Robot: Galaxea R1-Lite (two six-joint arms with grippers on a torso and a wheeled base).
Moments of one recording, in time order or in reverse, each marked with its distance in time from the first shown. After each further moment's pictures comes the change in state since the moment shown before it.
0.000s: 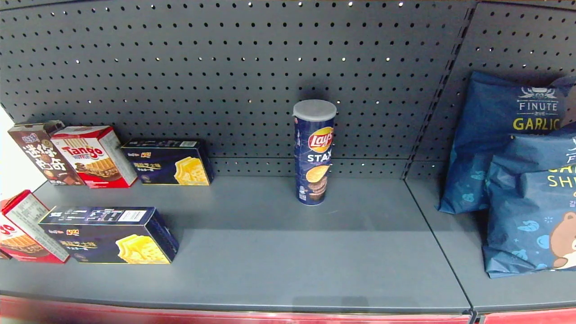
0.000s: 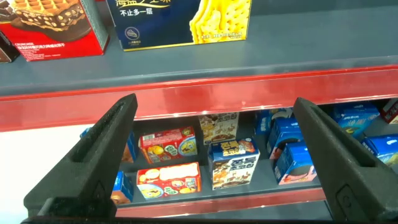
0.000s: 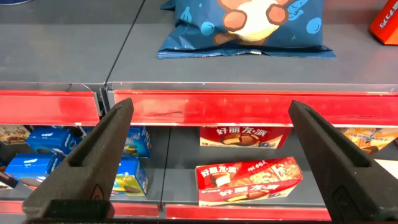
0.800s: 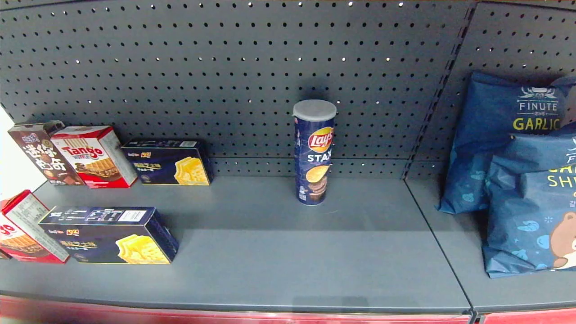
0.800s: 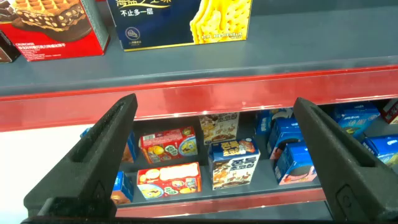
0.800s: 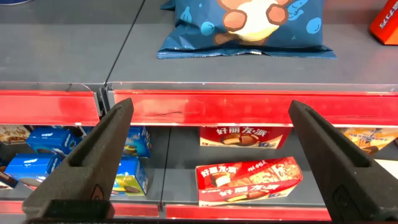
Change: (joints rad) left arm 0.000 0.000 0.000 0.000 0.002 0.000; right arm 0.000 0.000 0.000 0.000 0.000 0.000
